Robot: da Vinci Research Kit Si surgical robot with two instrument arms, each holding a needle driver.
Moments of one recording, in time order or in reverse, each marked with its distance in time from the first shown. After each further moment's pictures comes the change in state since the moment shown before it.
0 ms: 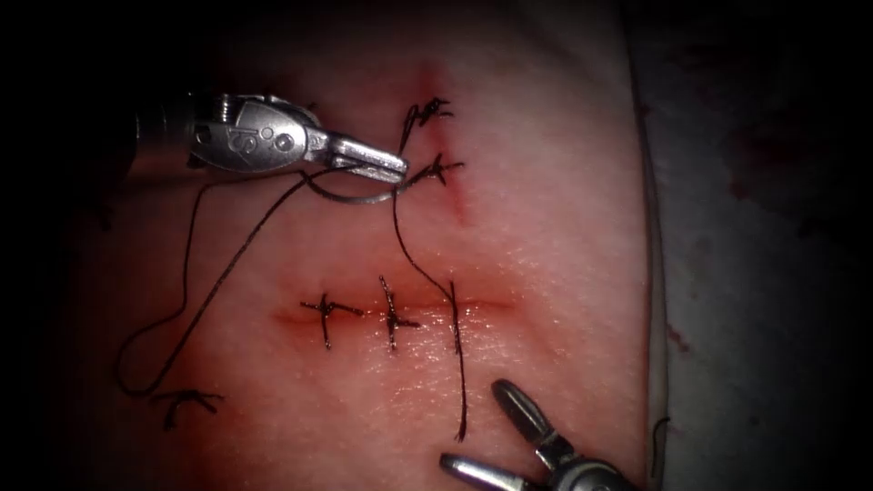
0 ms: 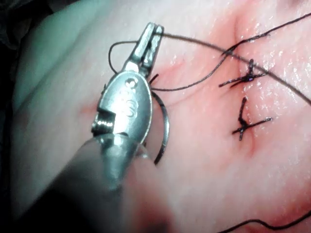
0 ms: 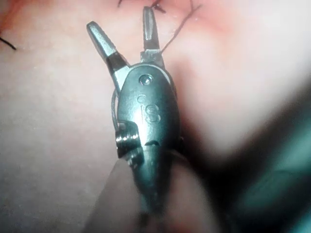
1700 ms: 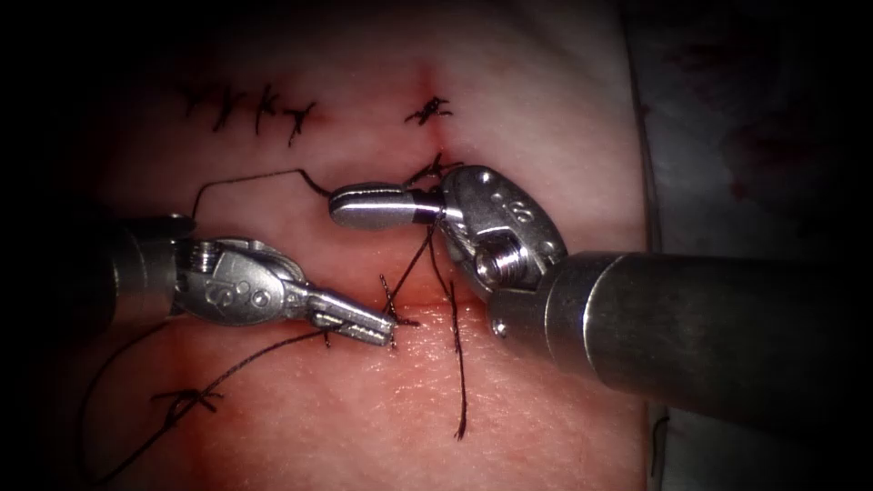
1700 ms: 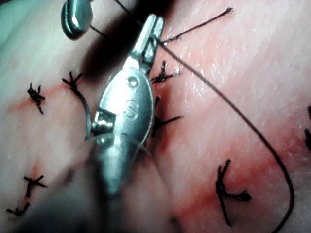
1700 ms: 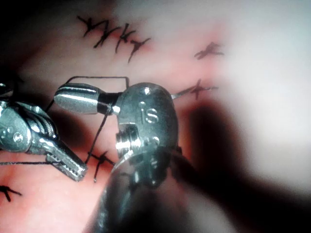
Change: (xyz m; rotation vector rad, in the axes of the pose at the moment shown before) right arm 0.007 0.008 0.017 0.775 0.105 0.324; left arm 0.001 0.009 0.003 0.016 0.092 -0.040
